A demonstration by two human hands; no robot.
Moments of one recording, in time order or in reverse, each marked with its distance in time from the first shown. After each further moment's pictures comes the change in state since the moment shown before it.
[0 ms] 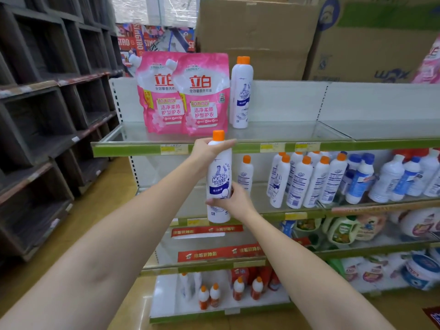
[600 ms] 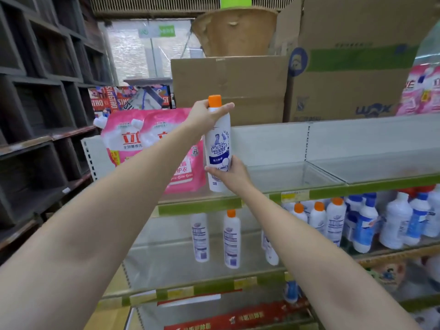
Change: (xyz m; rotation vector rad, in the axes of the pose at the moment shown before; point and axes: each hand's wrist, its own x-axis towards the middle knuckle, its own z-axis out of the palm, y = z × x) left_hand 0.141 0.176 0.079 0.335 0.007 0.422; right_hand 0.162 -0.101 -0.136 0.096 0.205 -0.261
